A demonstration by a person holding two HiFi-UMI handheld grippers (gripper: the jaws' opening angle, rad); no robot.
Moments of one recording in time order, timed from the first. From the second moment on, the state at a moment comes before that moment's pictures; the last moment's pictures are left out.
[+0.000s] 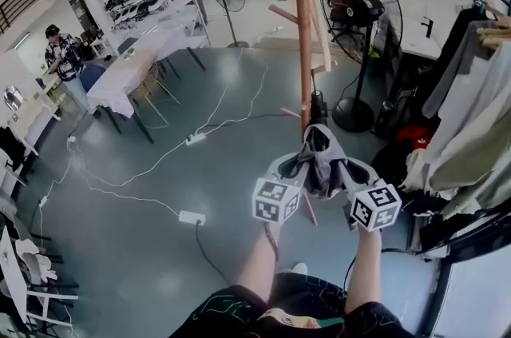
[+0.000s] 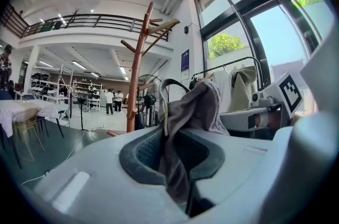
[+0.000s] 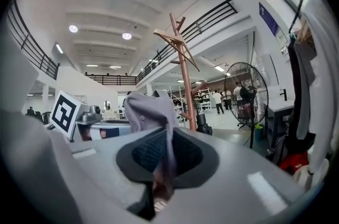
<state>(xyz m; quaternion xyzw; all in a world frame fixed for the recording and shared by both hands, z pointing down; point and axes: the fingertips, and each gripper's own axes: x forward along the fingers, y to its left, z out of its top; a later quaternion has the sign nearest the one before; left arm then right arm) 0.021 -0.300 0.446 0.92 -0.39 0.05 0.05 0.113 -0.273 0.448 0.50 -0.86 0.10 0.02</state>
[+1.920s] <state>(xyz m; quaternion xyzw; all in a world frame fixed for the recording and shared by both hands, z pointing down) 0.041 -0.482 0.548 0.86 -0.47 0.13 0.14 0.125 -0.478 0.563 0.43 -0.87 0.20 0.10</state>
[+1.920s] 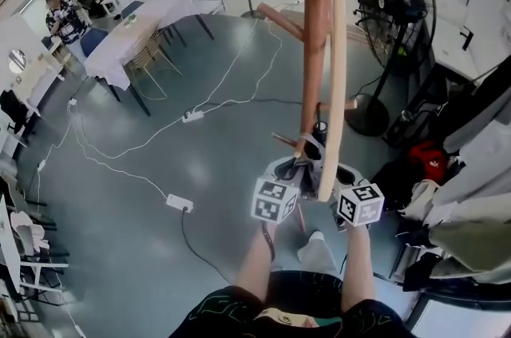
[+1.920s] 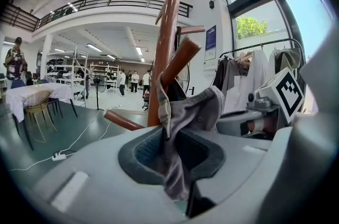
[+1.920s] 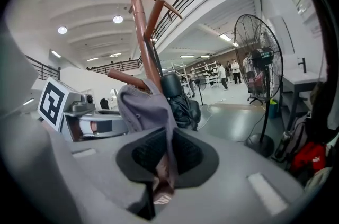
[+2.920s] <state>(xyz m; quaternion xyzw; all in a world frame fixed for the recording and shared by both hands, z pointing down) -0.022 -0.392 0.450 0.87 -0.48 -0.01 0.06 0.112 -0.372 0.455 0.51 -0.86 0.06 0.00</state>
